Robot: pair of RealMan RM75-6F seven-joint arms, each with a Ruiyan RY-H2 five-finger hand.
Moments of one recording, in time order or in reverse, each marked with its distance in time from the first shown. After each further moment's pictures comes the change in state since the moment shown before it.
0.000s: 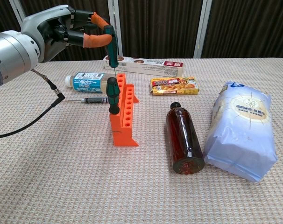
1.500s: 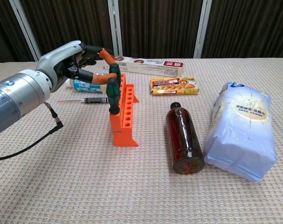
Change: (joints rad) left arm 0.006 -0.140 0.094 0.199 0.091 0.022 0.043; right arm -0.002 -0.004 0.001 0.003 0.013 -0.010 -0.002
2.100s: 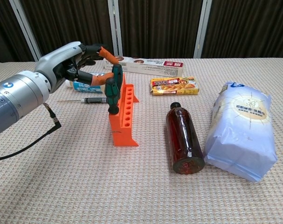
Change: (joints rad) left arm 0.009 0.006 0.005 -0.001 0.017 -0.007 0.021; right arm 0.001 -0.001 0.001 0.002 0.003 -0.005 0.002
